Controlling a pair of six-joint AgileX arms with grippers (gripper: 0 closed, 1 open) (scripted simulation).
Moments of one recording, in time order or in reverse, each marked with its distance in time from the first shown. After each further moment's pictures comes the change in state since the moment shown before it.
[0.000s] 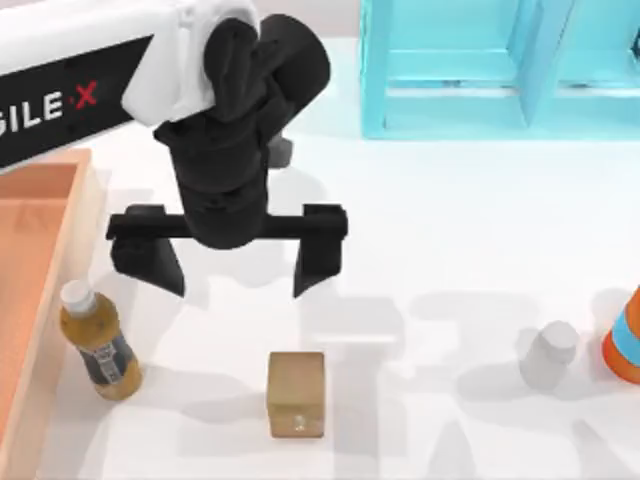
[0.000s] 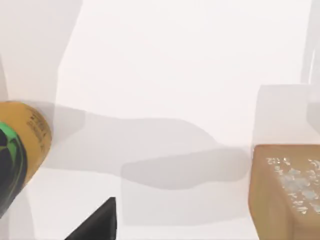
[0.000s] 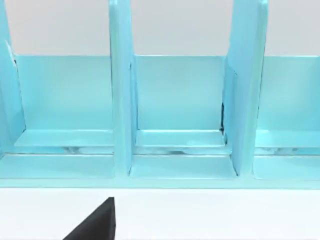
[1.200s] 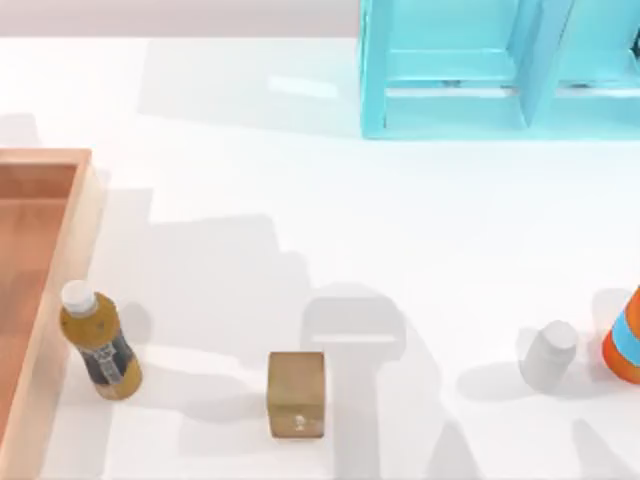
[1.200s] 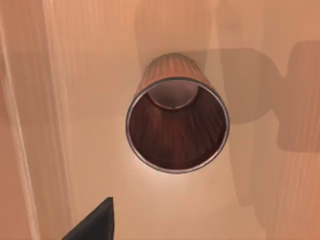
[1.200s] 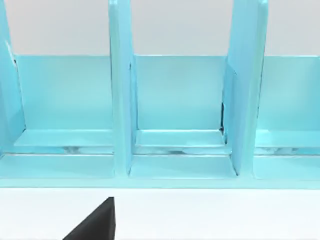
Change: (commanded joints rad) left arm 0.843 0.063 0.202 -0.127 -0.006 0.854; right arm 0.000 0.000 0.000 0.000 0.000 0.000
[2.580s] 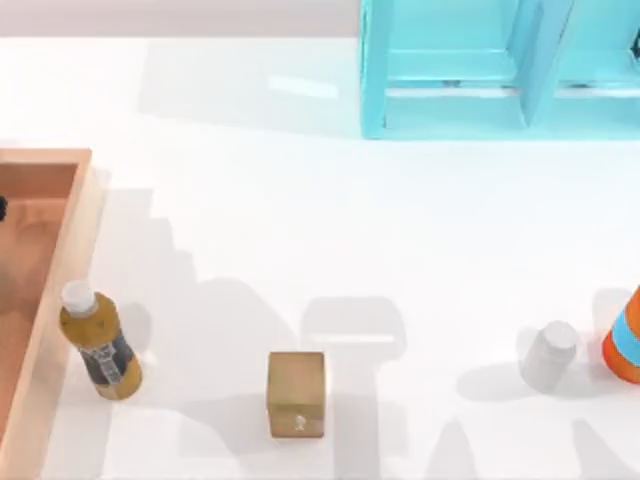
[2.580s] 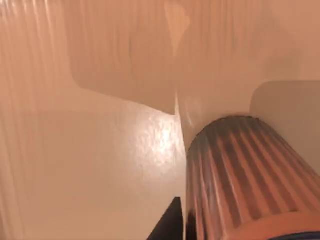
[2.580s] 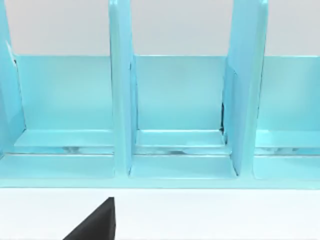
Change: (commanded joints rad) left arm 0.007 0.060 -0.301 0.360 0.001 0.007; right arm 0.000 0.000 0.000 0.000 0.000 0.000
